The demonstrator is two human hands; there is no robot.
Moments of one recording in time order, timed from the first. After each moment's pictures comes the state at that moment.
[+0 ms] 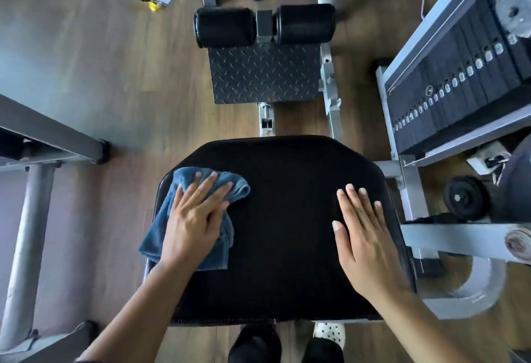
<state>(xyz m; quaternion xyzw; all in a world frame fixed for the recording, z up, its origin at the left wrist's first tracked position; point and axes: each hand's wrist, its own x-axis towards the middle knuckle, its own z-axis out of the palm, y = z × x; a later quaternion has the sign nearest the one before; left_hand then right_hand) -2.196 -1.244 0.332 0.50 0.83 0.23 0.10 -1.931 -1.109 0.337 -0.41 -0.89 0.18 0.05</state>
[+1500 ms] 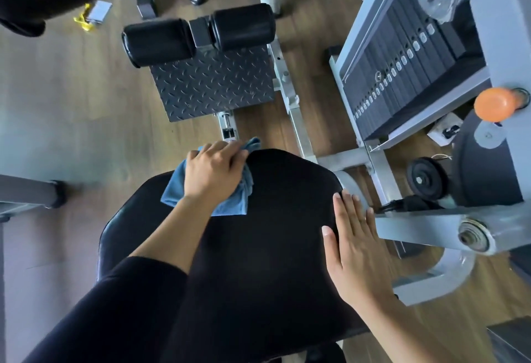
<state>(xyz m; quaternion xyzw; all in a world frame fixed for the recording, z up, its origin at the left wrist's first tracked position) -2.187 -1.062 0.317 0.57 0.81 0.14 0.10 -1.910 -1.088 0.331 -0.53 -0.83 0.14 0.03</state>
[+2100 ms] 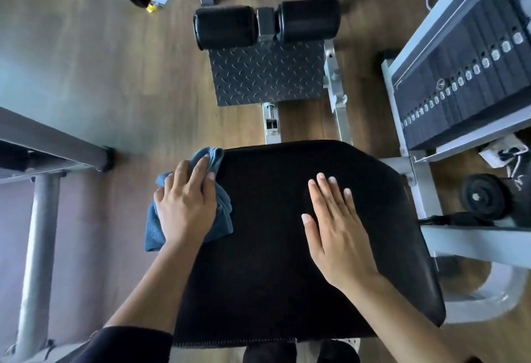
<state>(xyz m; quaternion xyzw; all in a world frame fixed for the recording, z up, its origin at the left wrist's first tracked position) -2.237 -1.207 0.331 0.34 0.93 0.11 0.05 -2.004 -1.117 0.335 -0.39 -0.90 0.17 0.03</state>
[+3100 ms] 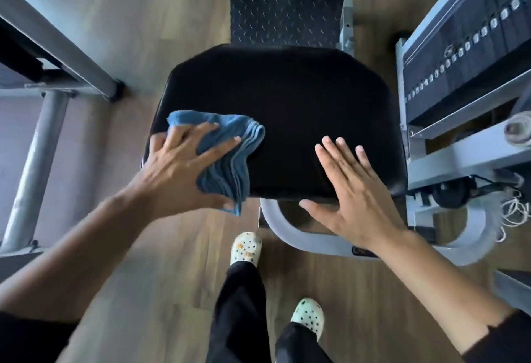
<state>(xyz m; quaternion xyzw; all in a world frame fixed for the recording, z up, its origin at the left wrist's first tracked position) -2.131 -1.352 0.368 0.61 0.79 -0.01 0.06 -1.874 -1.180 0.340 -0.23 -0.97 0.11 0.01</state>
